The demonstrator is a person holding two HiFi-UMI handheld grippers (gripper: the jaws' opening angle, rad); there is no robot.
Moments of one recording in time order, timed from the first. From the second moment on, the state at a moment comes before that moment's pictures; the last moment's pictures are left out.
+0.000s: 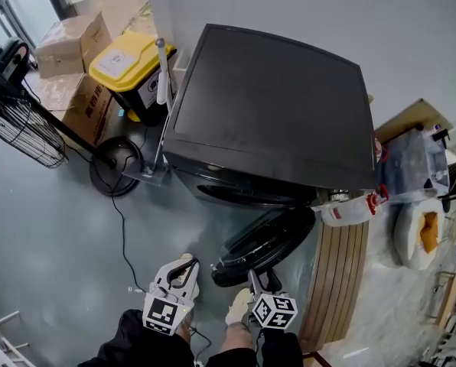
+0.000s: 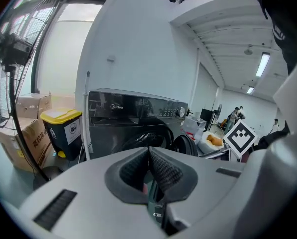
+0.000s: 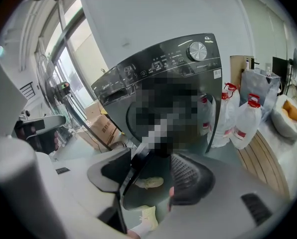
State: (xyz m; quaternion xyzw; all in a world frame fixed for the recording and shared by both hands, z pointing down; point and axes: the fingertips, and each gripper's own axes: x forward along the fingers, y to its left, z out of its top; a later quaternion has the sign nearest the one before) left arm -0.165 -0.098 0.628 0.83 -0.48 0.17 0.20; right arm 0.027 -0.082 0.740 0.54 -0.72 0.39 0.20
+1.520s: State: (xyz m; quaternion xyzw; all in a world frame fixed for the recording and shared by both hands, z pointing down) left arm -0.260 -0.158 0.666 0.82 -0.49 0.17 0.23; right arm -0.056 -0.188 0.743 0.56 -0.72 0.39 0.15
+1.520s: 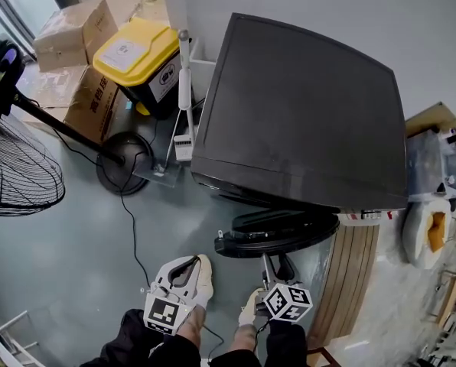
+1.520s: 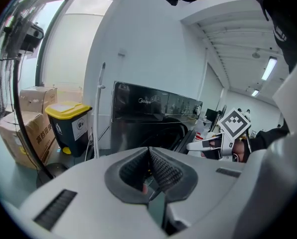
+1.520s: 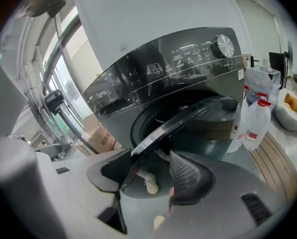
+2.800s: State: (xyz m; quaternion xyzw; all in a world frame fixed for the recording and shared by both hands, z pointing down) left arm -0.298 -0.240 0.700 0.81 -0.49 0.18 0.25; right arm -0.086 -0.296 0.747 0.59 -0.69 0.38 0.15
